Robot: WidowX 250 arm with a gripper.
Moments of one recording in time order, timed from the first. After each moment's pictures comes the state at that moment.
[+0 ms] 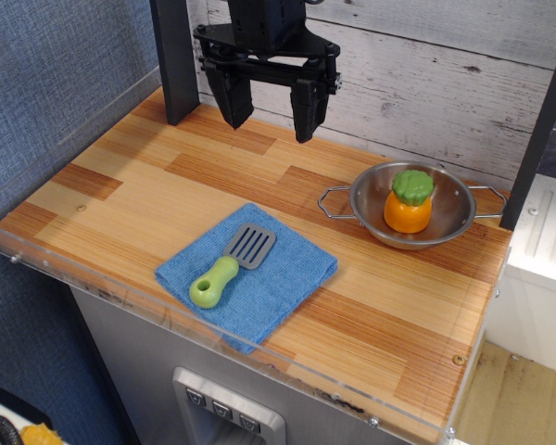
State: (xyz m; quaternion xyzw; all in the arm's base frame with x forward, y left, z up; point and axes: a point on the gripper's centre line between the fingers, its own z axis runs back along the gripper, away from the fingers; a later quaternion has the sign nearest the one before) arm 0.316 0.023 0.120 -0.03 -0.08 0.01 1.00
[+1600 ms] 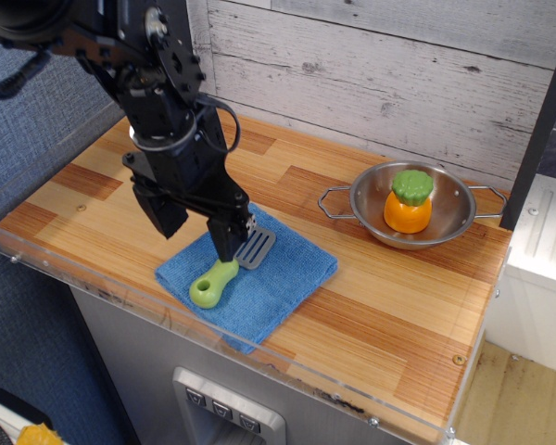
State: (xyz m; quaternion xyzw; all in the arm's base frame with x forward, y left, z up) arm 0.252 0.051 0.047 -0.01 -0.11 -0.03 0.99
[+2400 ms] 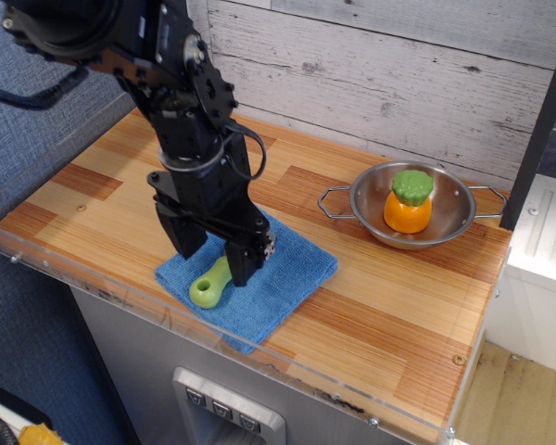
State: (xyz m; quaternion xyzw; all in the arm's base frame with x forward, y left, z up) arm 0.250 0.034 0.033 -0.01 -0.08 -0.05 1.00
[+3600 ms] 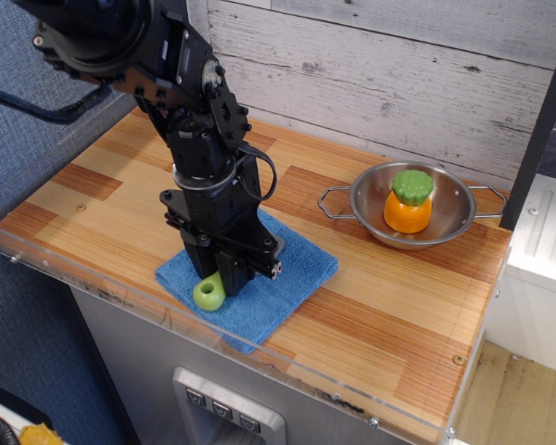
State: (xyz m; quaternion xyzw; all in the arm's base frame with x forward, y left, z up) arm 0.249 0.029 0.019 -0.01 -0.06 -0.07 1.00
